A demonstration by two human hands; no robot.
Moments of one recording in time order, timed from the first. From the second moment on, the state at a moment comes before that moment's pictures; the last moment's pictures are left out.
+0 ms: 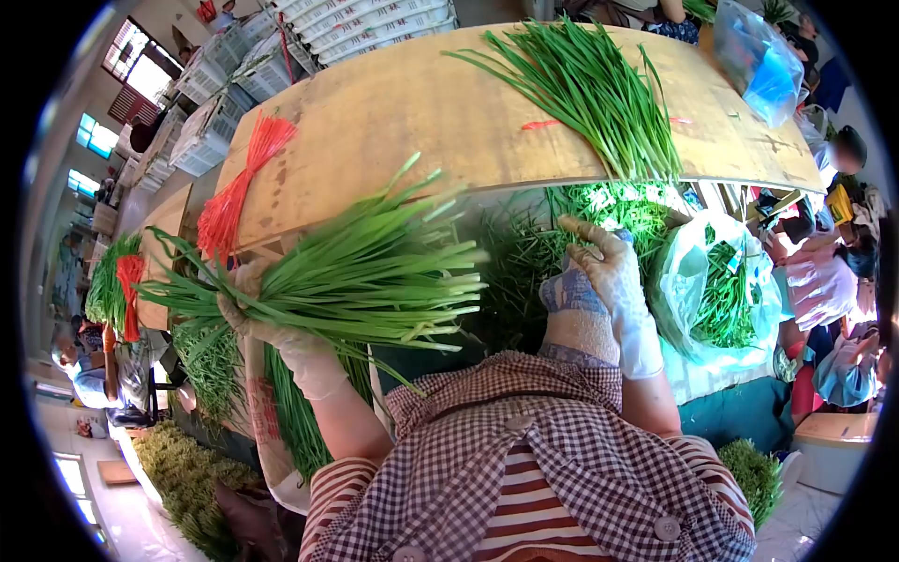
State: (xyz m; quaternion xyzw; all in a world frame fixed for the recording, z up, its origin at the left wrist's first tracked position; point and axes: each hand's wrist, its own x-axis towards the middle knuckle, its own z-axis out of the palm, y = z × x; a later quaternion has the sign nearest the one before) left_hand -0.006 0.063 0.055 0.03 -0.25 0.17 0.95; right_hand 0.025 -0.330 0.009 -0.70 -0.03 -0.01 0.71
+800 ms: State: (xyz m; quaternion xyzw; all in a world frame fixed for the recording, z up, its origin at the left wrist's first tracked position) left_hand 0.009 0.022 0.044 0.36 0.05 0.27 0.89; right_hand 0.049 -0.282 0.017 -0.76 -0.26 -0.12 0.59
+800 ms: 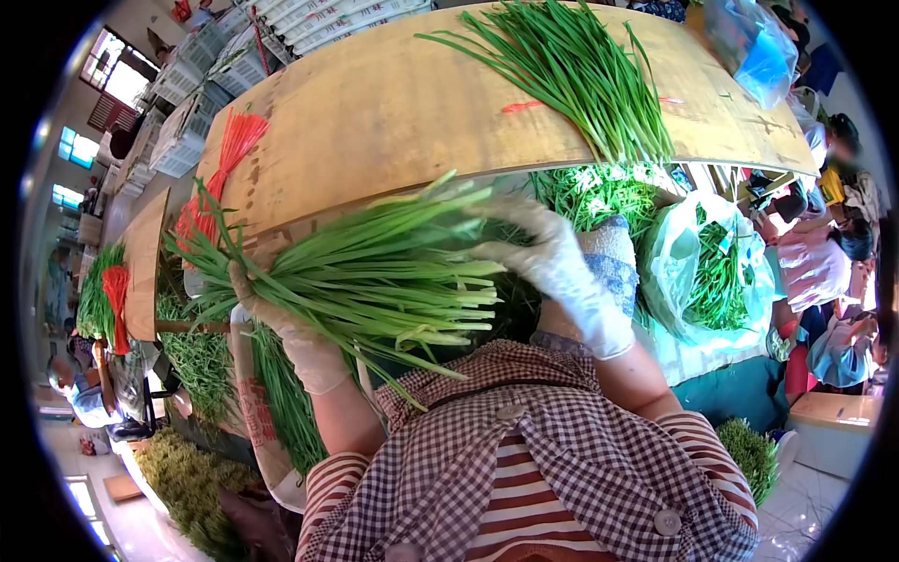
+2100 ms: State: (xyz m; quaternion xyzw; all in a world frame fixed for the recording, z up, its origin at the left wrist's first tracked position) left_hand 0.023 0.049 0.025 0.10 -0.07 0.21 0.97; right_hand 0.068 -0.264 -0.020 -0.73 -0.16 0.01 0.67
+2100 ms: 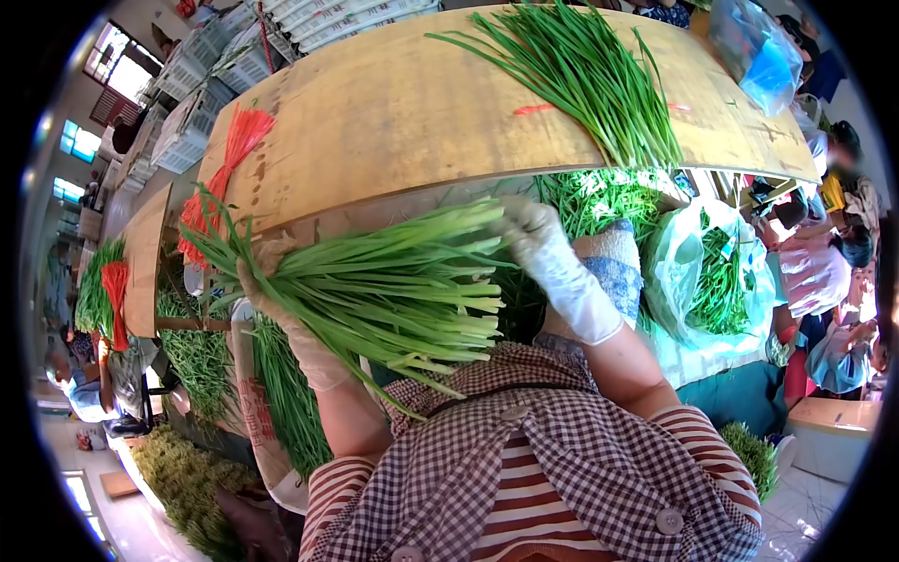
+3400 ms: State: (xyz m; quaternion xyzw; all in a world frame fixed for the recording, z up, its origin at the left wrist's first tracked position) left_hand 0.011 0.028 0.059 0.31 0.07 0.25 0.91; right_hand 0.057 -0.247 0.018 -0.83 -0.40 -0.21 0.34
